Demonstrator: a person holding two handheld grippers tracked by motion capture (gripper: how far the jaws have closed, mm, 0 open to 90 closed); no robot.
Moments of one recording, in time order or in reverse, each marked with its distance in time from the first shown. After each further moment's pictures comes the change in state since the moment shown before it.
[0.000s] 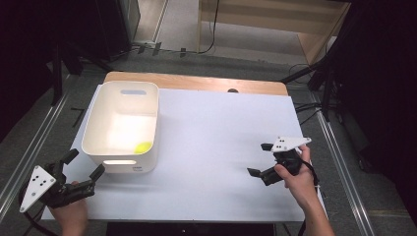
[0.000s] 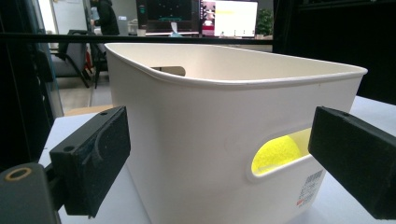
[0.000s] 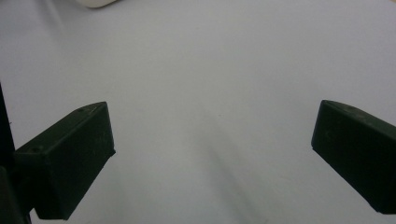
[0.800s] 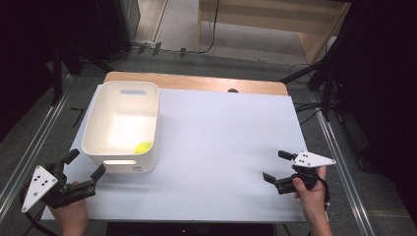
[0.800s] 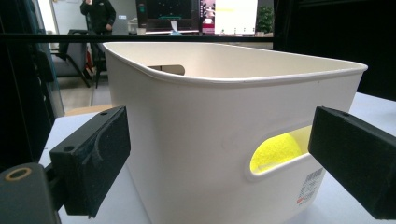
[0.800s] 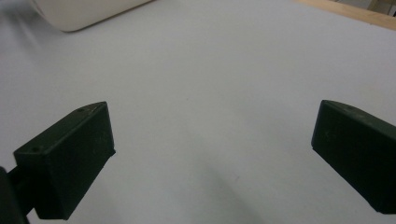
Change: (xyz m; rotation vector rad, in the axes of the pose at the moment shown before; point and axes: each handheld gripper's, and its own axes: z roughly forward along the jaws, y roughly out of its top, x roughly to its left) left arm -0.001 0.000 0.001 0.009 0.001 0.011; right arm -0.007 -0.062 -0.021 -0.202 -0.098 0.073
